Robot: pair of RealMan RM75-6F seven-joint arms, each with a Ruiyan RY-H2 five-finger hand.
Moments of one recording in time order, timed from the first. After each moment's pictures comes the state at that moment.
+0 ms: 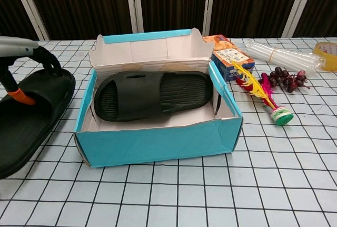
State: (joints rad) left arm -0.78 -1.17 -0.03 -1.65 0.95 0.86 0.31; right arm 0.04 -0.92 0.01 -1.67 -1.49 1.40 0.26
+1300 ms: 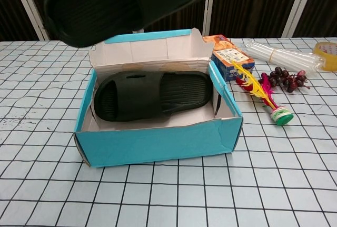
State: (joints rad) left arm -1.09 -1.06 -0.23 -1.93 1.62 0.84 1.07; right arm 0.03 -0.91 0.01 -1.65 -1.49 1.41 0.34
